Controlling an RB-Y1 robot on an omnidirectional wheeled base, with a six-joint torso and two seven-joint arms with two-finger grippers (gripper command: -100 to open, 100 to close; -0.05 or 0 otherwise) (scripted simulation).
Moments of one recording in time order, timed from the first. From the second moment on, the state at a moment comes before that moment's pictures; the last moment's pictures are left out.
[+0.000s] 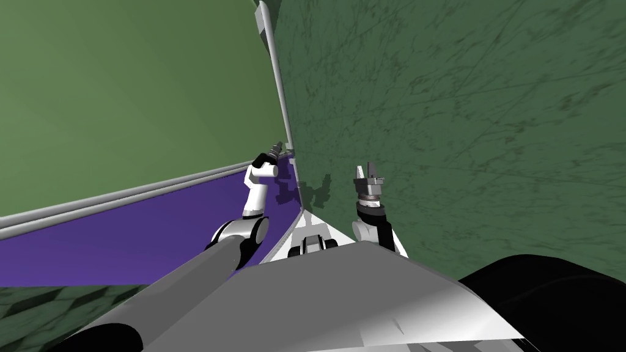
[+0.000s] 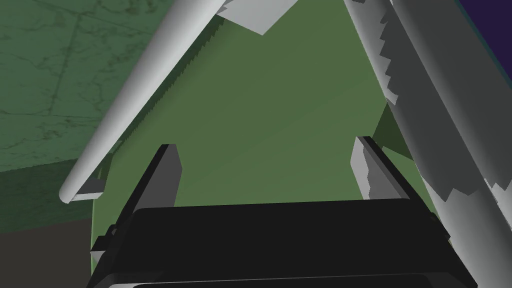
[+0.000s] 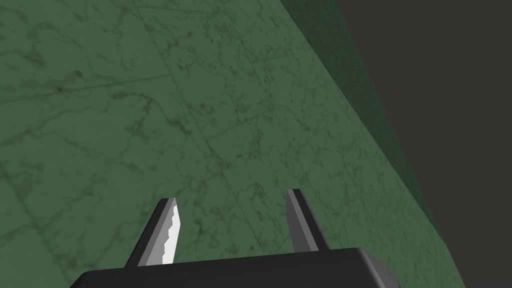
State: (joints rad) left arm -0.83 0.21 0.13 -1.47 0.06 0.42 -0.68; right arm 0.46 0.02 0.02 -2.37 0.05 -0.57 0.00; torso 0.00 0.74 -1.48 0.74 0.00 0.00
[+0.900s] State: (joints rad) left arm -1.08 0.25 0.17 -1.28 0.07 0.58 -0.79; right arm 0.46 0.02 0.02 -2.37 0.05 -0.57 0.00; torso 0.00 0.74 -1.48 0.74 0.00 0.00
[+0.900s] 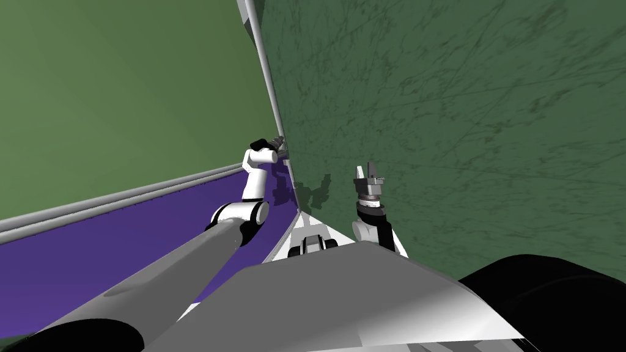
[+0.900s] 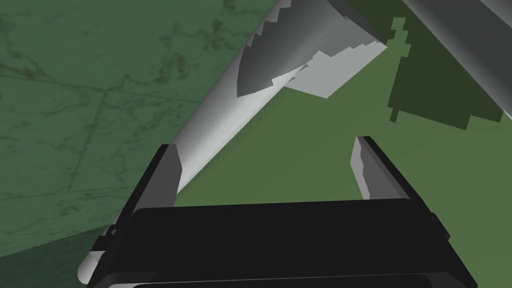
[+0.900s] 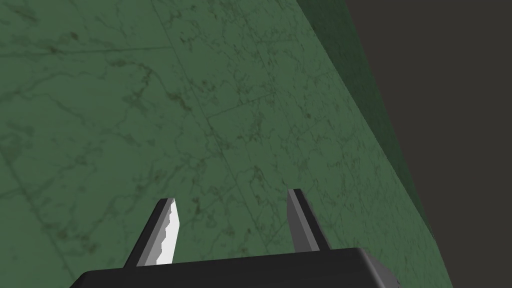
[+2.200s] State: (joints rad) left arm -1.19 0.20 0.13 -1.23 0.14 0.67 -0.86; right arm 0.46 0.02 0.02 -2.37 0.05 -0.57 0.00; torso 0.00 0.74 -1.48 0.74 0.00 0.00
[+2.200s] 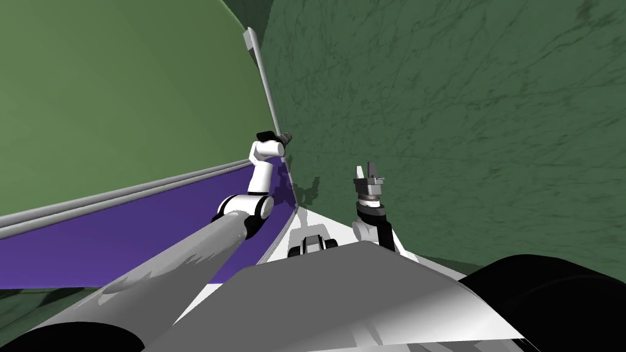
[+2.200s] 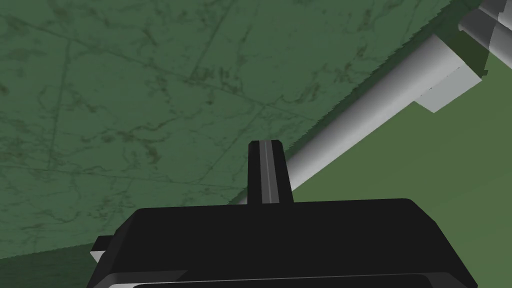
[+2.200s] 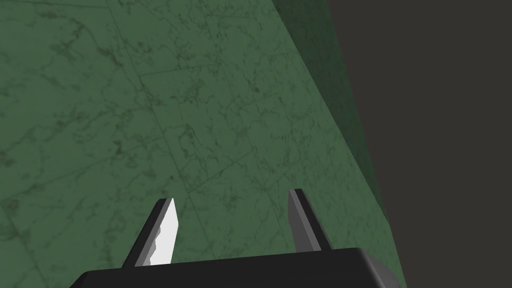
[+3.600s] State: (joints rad) left arm -1.24 0.18 0.11 -1.28 0.22 0.74 -0.90; right arm 0.46 0.02 0.02 -2.37 0.05 -0.57 0.00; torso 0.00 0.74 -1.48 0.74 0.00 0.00
